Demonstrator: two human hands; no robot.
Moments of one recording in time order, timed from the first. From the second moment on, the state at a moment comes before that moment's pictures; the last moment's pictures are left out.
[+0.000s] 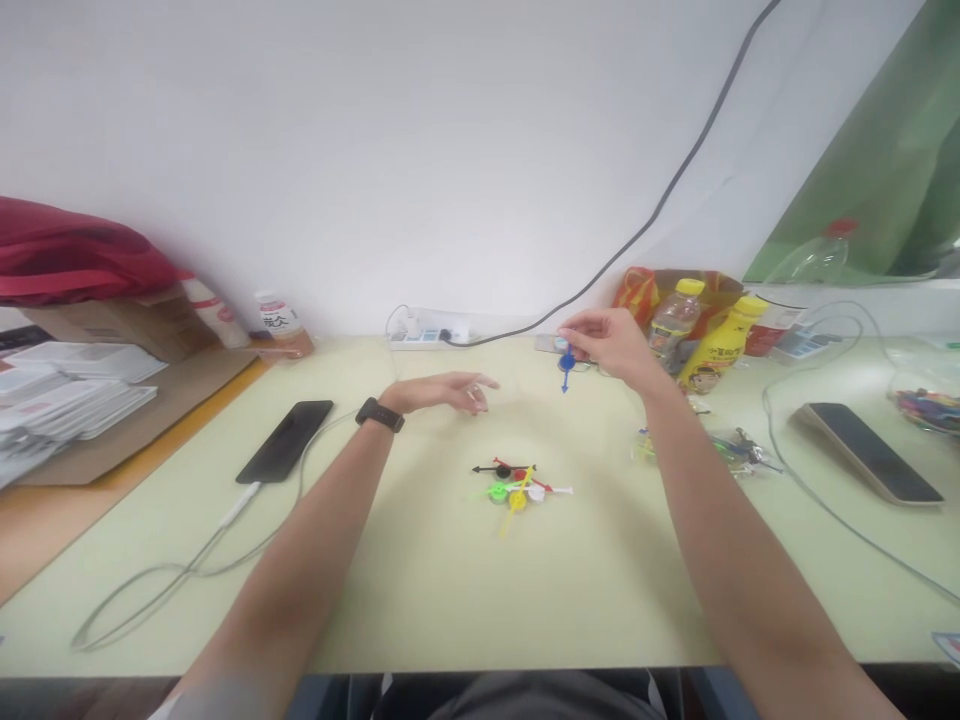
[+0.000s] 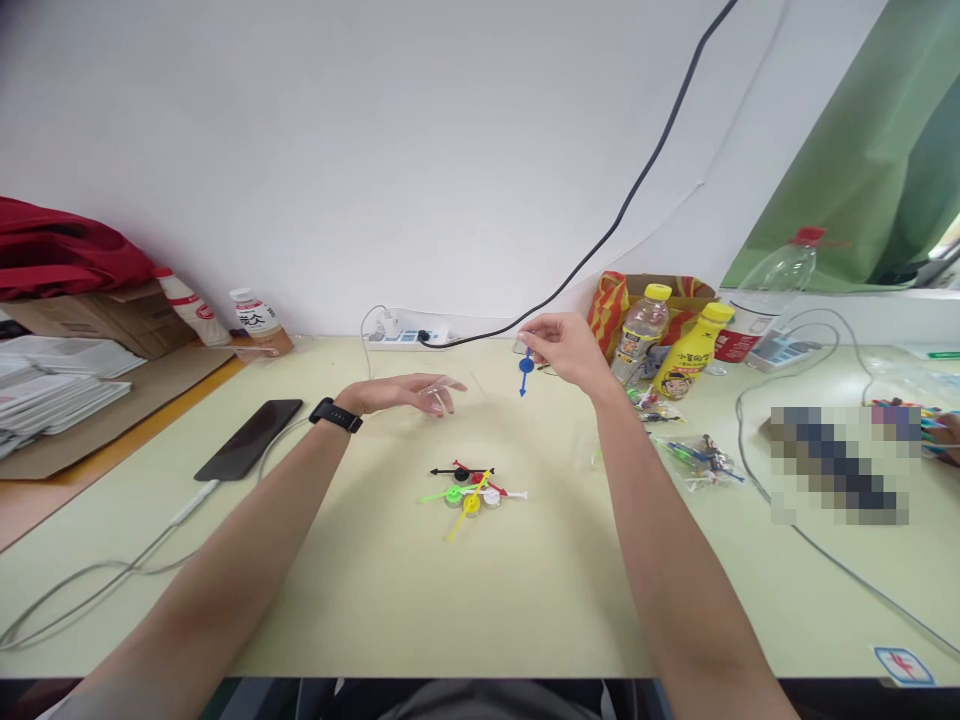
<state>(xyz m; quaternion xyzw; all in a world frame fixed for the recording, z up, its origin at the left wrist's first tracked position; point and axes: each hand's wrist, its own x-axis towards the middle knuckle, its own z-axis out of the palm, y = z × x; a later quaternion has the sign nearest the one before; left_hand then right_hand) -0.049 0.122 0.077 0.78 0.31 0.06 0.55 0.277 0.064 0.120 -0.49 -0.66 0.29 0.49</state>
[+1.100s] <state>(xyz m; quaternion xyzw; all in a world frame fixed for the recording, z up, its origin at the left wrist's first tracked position) -0.036 0.111 0.083 0.76 0.26 0.08 0.59 0.248 0.077 0.090 -0.48 -0.67 0.40 0.41</state>
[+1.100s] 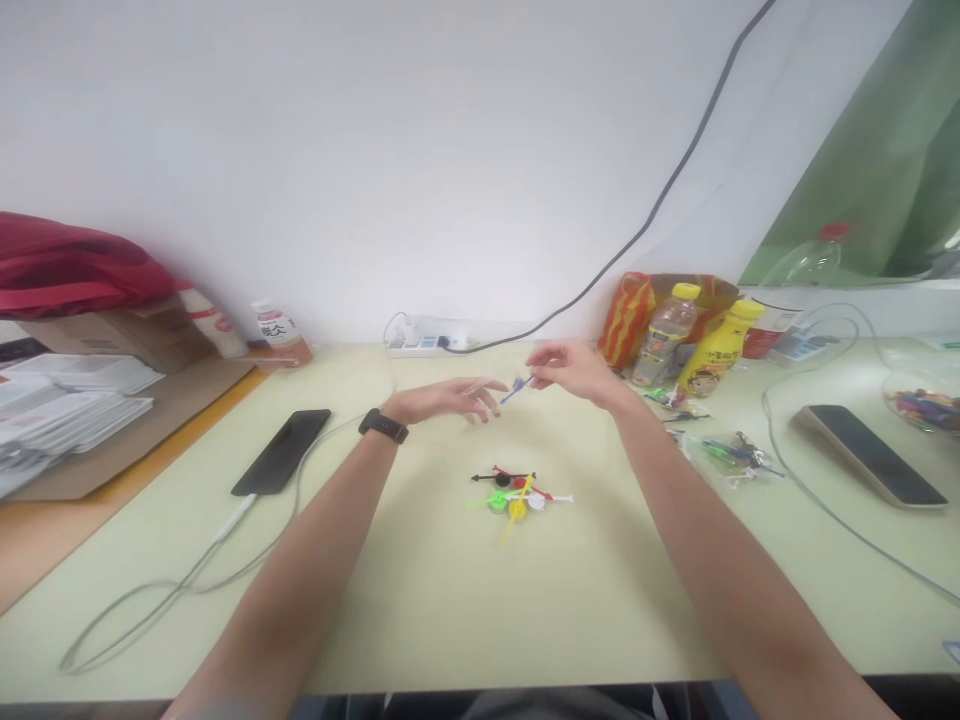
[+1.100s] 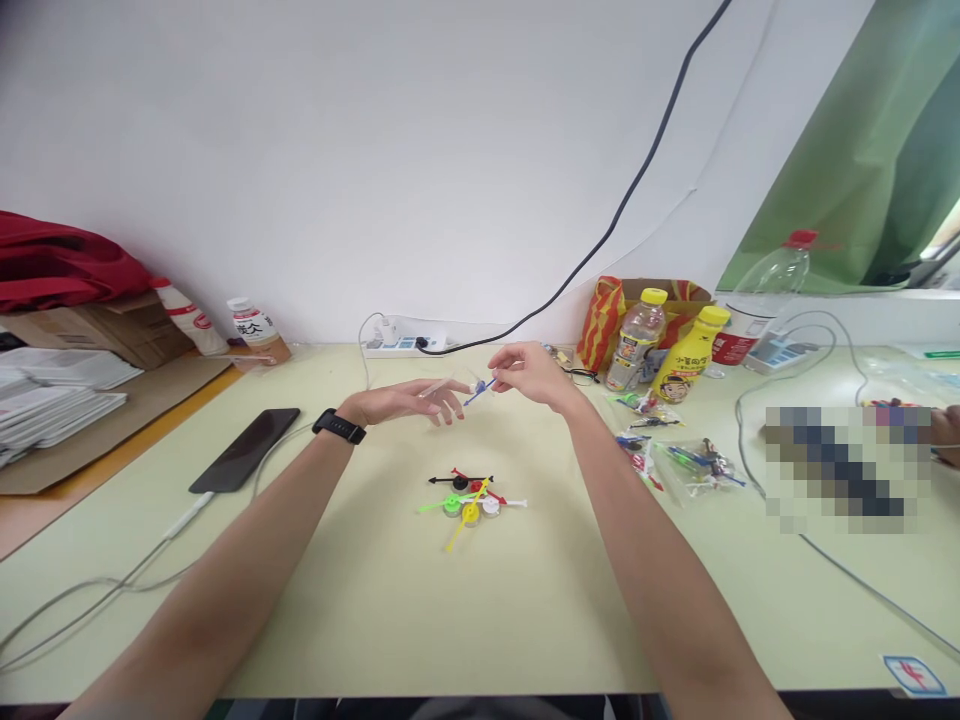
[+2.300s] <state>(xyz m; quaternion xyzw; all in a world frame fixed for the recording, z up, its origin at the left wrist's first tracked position) -0.049 0.122 0.074 0.73 0.31 0.08 0.60 0.171 0.048 0.063 -0.35 -0.87 0.35 -0.05</state>
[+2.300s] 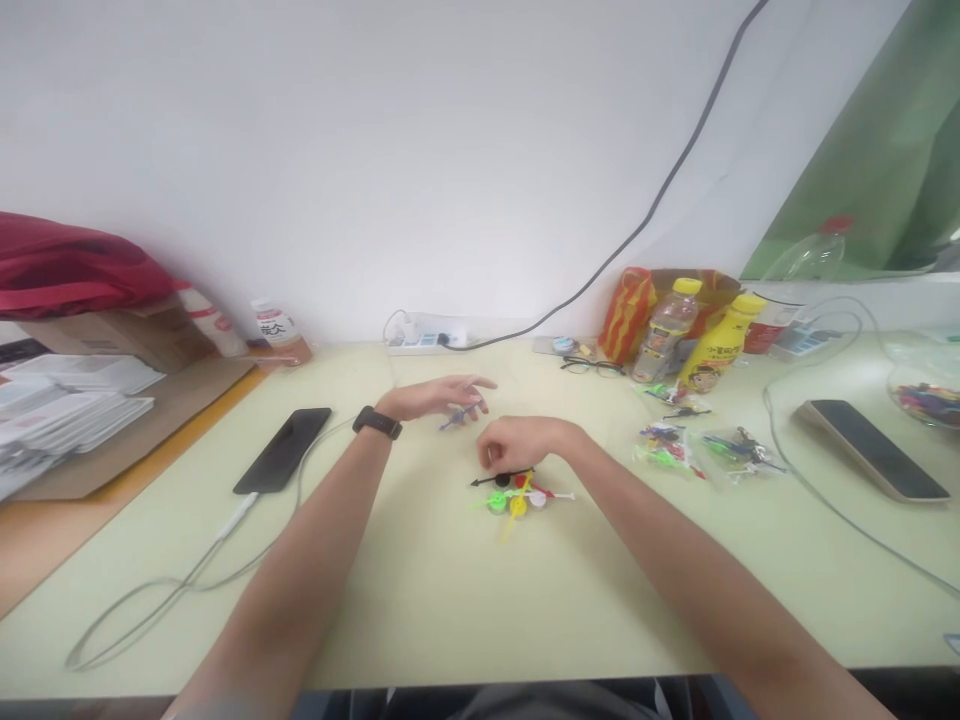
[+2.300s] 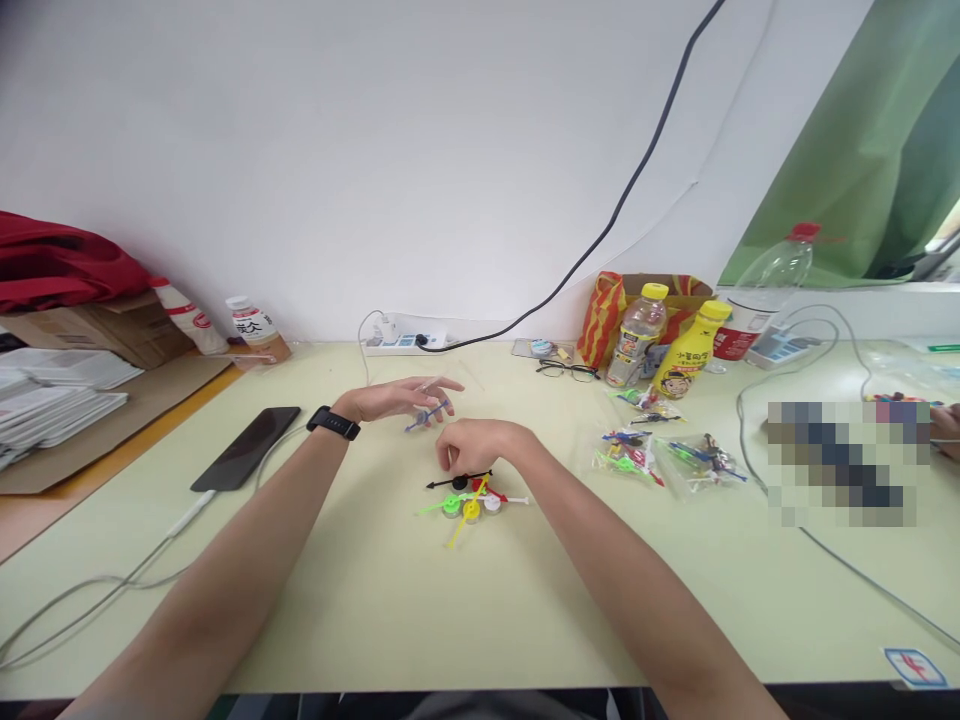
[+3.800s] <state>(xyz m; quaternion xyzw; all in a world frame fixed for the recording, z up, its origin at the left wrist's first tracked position) -0.022 0.110 0.080 0.72 0.24 0.12 0.64 0.214 0.081 0.076 -0.52 -0.60 0.36 0.49</state>
